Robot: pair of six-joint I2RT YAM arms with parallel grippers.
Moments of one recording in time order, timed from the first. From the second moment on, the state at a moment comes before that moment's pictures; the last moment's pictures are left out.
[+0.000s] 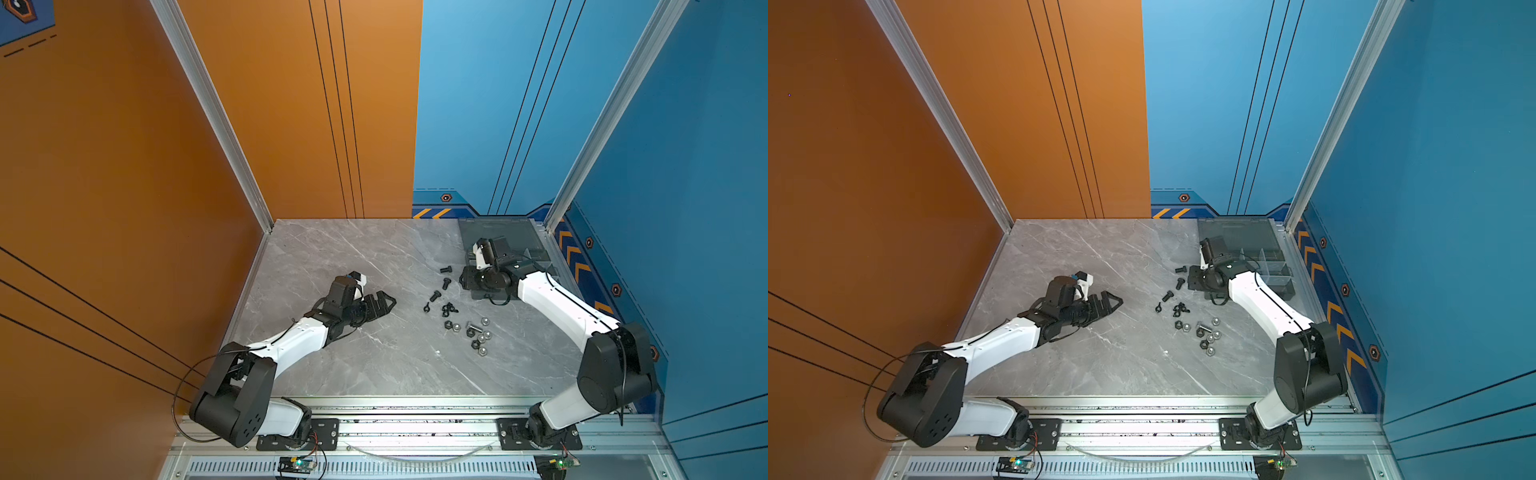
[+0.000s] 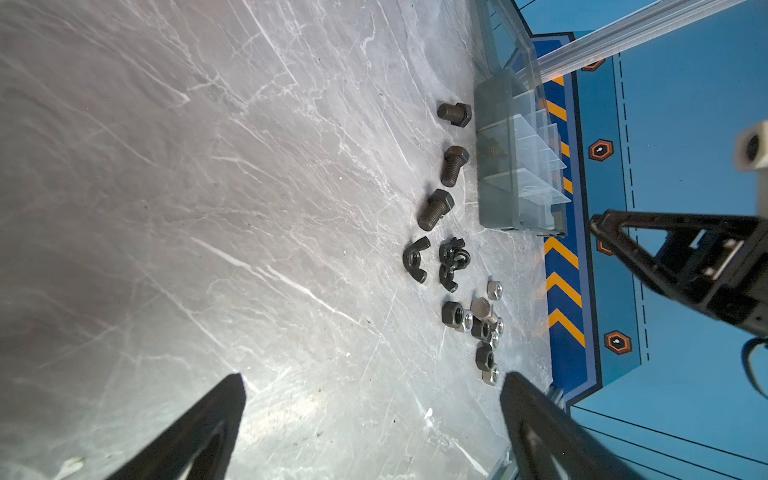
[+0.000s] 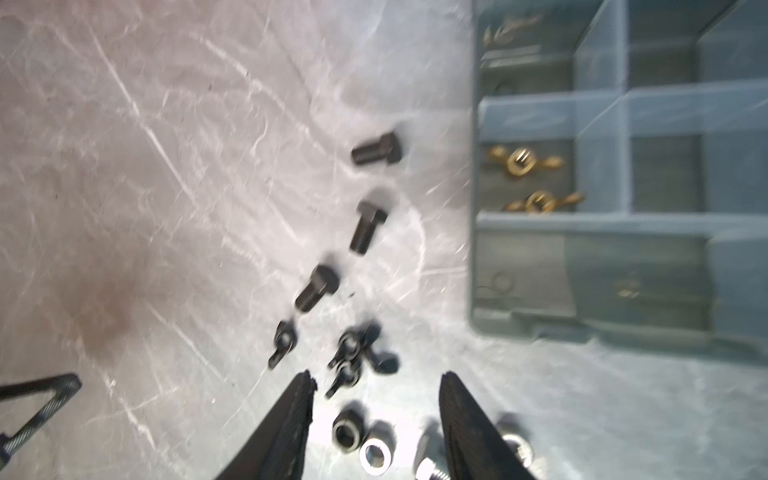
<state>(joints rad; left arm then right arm) -0.41 1.39 0.66 0.05 0.39 -0.80 0.34 1.54 1.17 -0.59 -0.07 0.39</state>
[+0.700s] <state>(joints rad) -0.40 1.32 0.62 0.05 0.40 -0.80 0.63 1.55 1.00 -0.44 0.01 0.69</state>
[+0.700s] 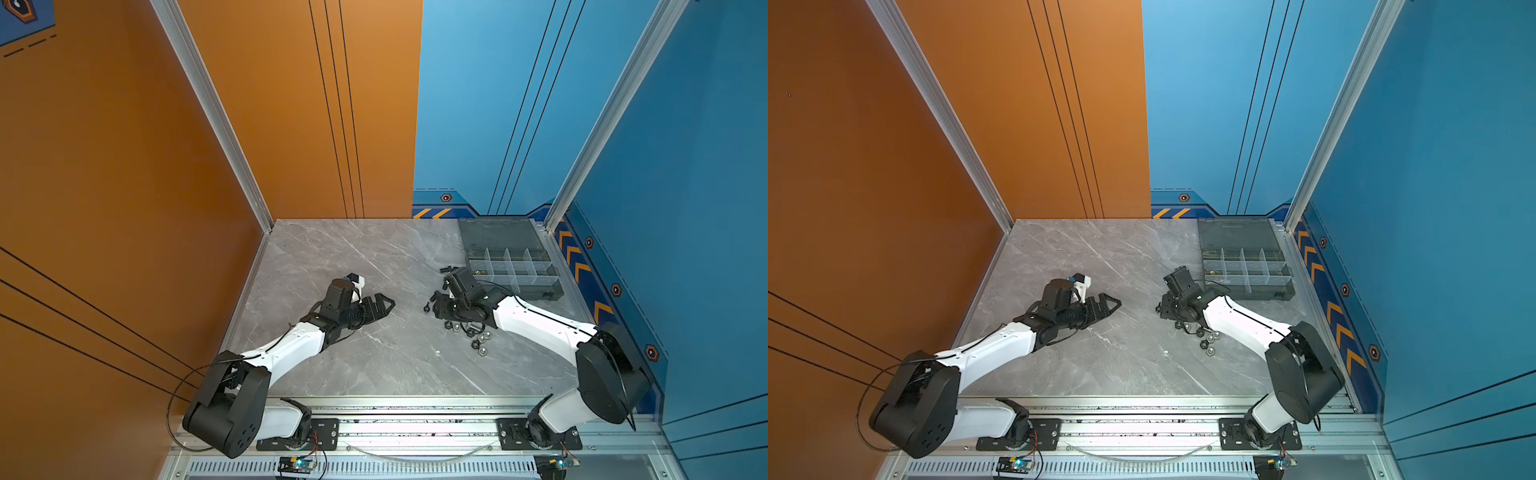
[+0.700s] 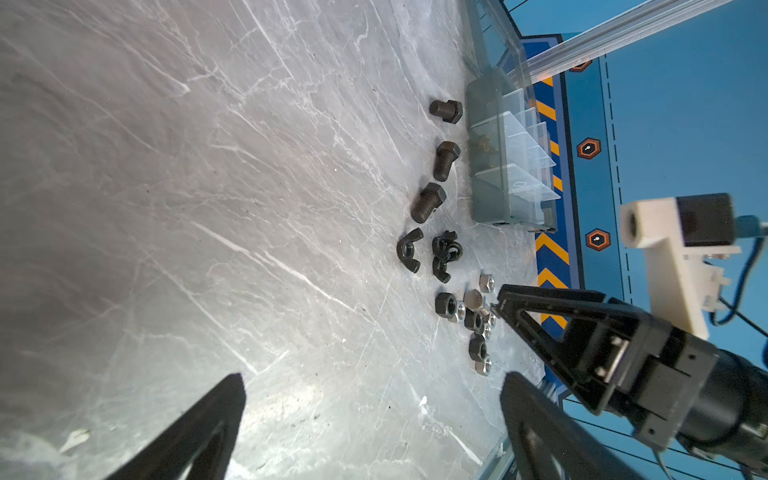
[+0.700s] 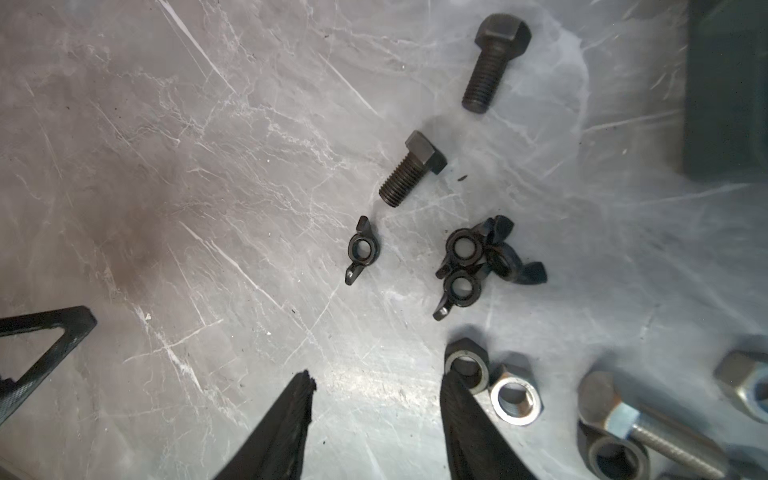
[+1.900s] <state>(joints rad) -0.31 1.29 0.56 0.05 0.45 -0.79 0.75 1.90 1.23 -0.46 0.23 0.84</state>
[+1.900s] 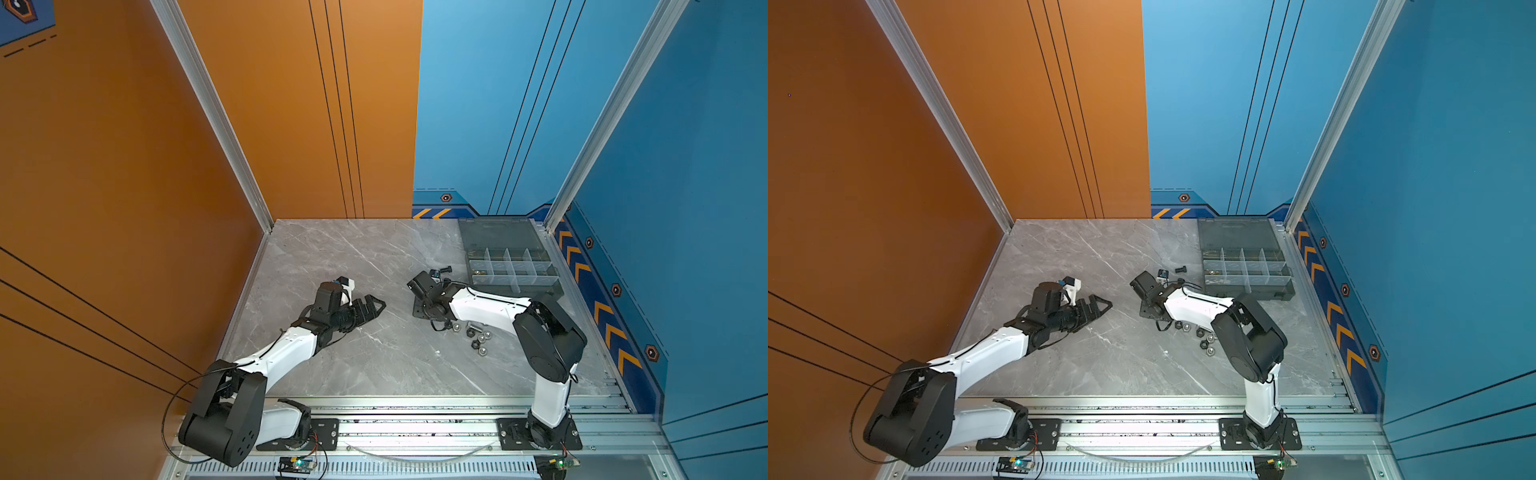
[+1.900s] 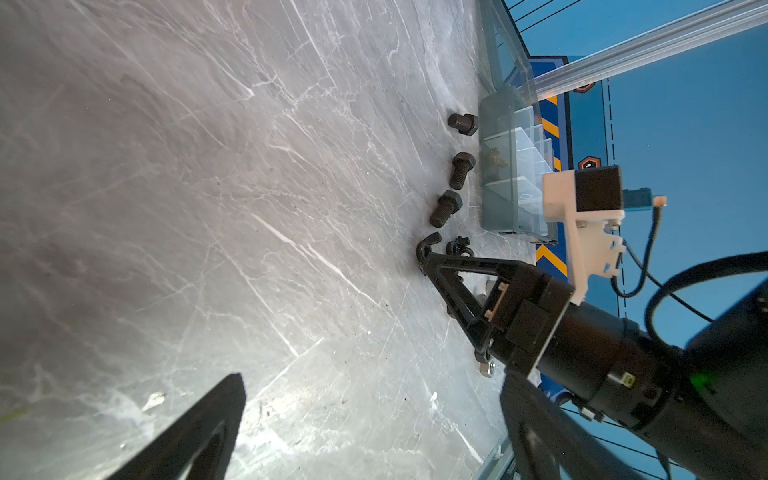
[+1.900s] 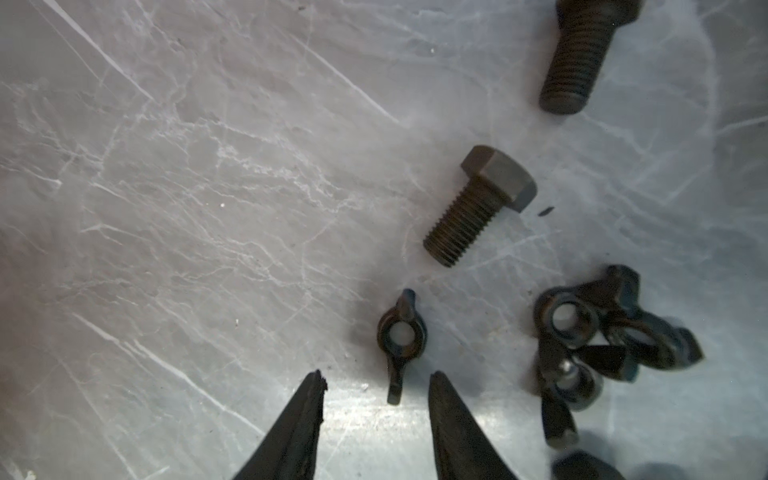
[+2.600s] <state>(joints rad) -0.31 1.28 0.56 0.05 0.45 -0.79 0.75 1.90 1.23 -0.46 0.23 0.83</state>
